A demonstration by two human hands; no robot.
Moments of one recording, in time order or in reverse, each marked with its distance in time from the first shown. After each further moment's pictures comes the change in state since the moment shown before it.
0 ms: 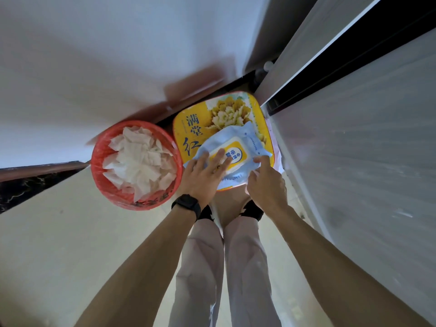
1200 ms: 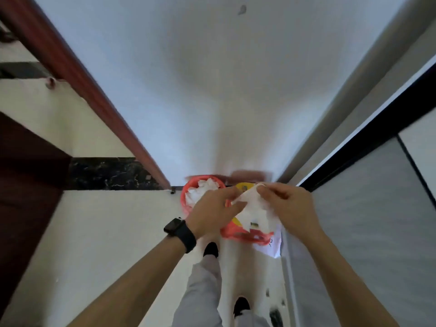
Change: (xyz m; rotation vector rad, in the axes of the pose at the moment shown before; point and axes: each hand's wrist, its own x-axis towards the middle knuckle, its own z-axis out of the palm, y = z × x) left_hand -0.250 0.095 -0.505 -0.980 0.268 -0.565; right_hand -0.396 -0.185 -0.296 0.302 -0.145 -0.699
